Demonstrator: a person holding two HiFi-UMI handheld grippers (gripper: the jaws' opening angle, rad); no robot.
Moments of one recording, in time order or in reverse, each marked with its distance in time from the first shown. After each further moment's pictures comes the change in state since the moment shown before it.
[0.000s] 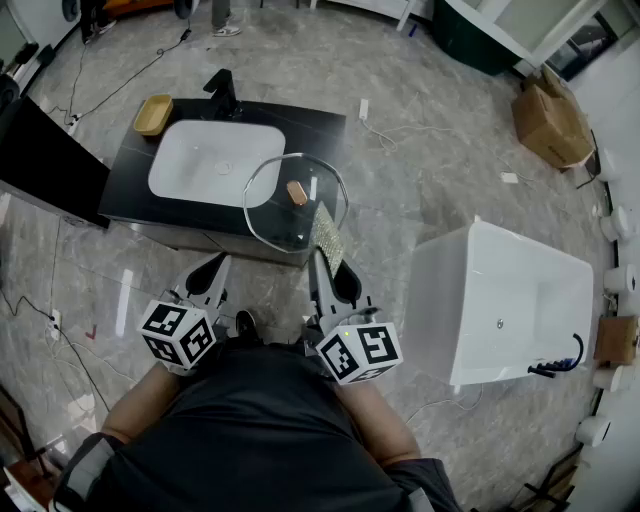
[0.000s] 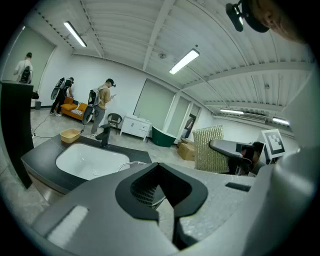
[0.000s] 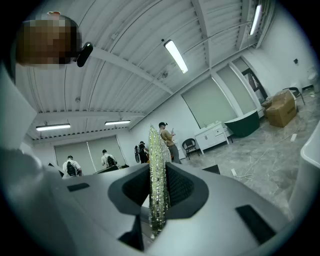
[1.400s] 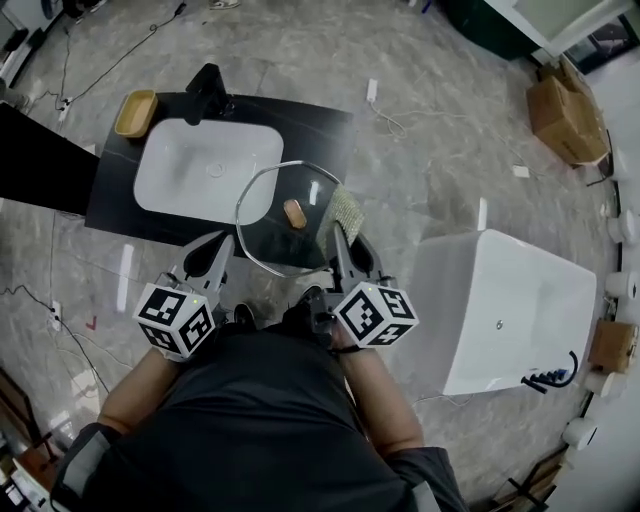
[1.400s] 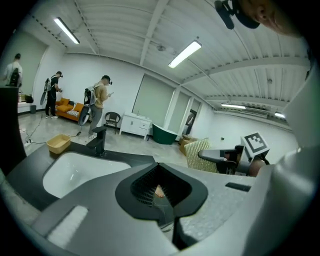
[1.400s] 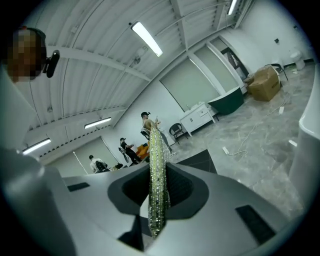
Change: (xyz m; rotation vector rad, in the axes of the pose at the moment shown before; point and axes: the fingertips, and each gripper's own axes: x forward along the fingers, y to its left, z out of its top) left arm 0.105 0.046 0.048 0.046 0.043 0.023; right arm 0.123 -0.117 -0.024 0.244 0.158 -0.088
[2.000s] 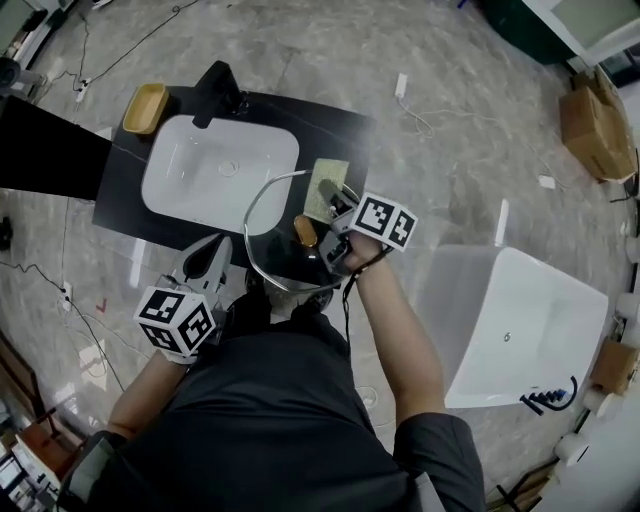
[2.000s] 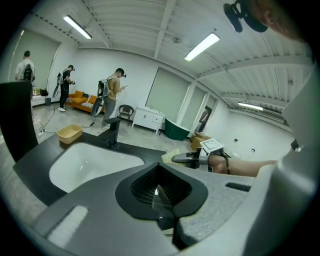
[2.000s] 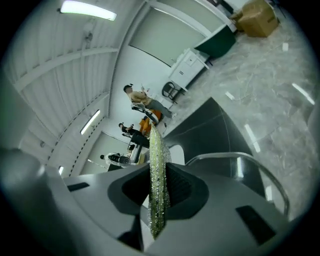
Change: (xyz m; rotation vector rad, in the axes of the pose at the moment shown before) left arm 0.040 0.062 -0.004 -0.109 0.067 0.131; right arm 0.197 -0.078 -0.069 0.356 0.449 0.119
